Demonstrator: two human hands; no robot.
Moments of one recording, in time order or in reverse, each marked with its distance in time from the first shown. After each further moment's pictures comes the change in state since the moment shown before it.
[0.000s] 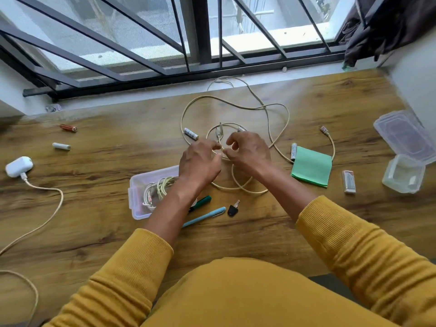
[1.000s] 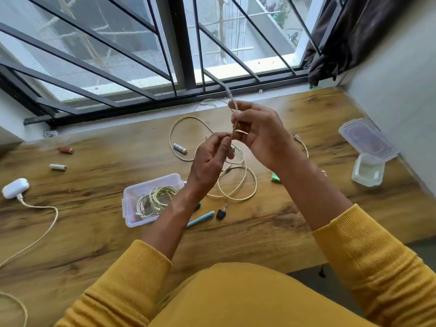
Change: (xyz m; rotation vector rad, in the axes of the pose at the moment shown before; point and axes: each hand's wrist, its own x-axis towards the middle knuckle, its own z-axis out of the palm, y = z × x) left_hand -0.028 0.050 -0.004 -0.834 0.002 0.332; right_hand -0.057 -0.013 -0.118 1.416 -0.094 -0.094
